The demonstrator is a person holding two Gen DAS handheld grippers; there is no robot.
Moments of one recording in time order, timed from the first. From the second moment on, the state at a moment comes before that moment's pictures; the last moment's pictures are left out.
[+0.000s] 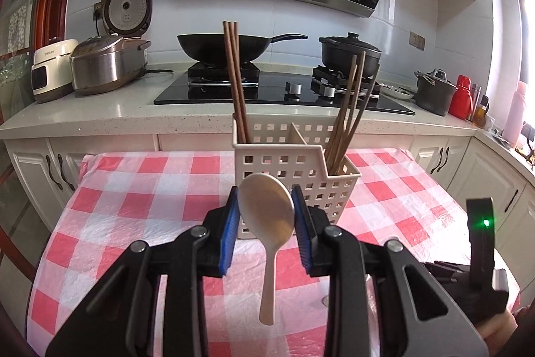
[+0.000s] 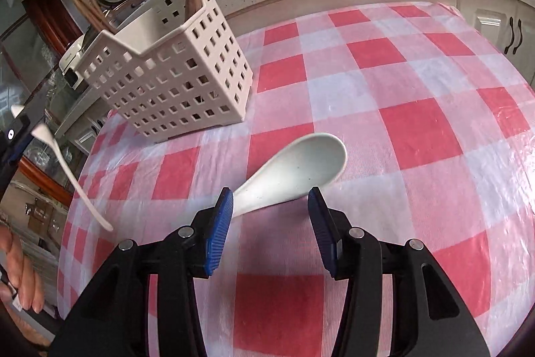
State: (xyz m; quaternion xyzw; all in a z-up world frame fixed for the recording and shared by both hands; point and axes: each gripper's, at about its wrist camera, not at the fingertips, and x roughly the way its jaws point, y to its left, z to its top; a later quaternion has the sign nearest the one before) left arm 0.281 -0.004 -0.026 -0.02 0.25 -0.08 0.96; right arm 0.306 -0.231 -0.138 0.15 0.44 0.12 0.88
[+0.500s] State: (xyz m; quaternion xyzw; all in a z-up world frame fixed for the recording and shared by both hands) left arm 0.294 0.003 -0.032 -0.02 0.25 -0.07 0.96; right arm 0.365 -0.227 -0.140 0.16 0.44 0.10 0.88
